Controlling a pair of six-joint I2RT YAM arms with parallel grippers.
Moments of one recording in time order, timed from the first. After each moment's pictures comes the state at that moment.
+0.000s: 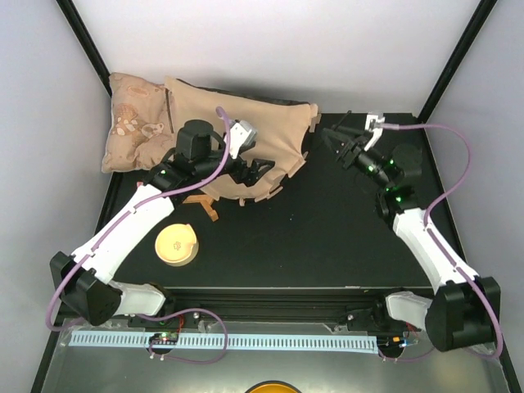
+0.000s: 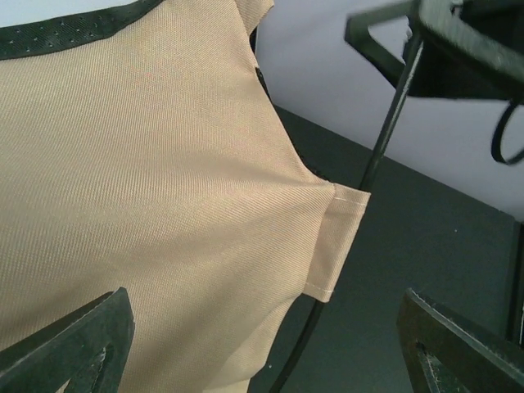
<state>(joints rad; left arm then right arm) -0.54 1.32 1.31 -0.36 0.43 0.02 0.20 1.14 0.81 0.48 -0.63 0.61</state>
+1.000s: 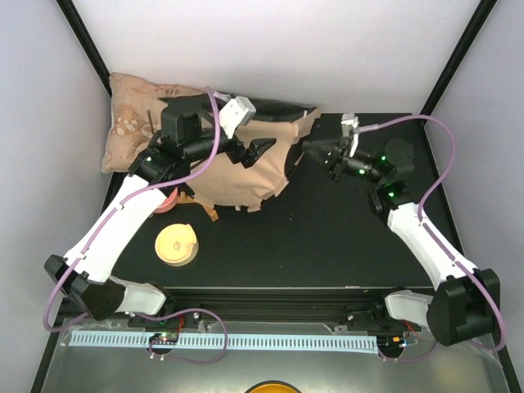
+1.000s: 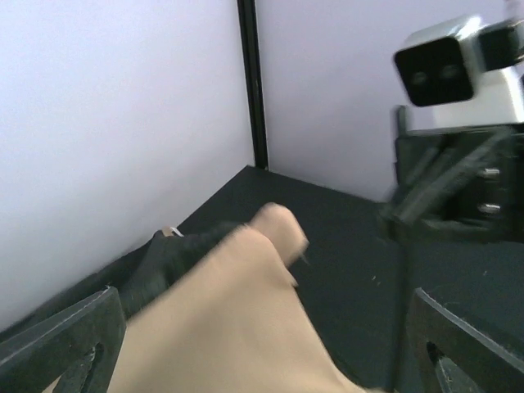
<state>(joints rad) -0.54 1.33 1.53 -0.40 0.43 0.13 0.23 1.24 0.92 0.58 -0.95 0.62</state>
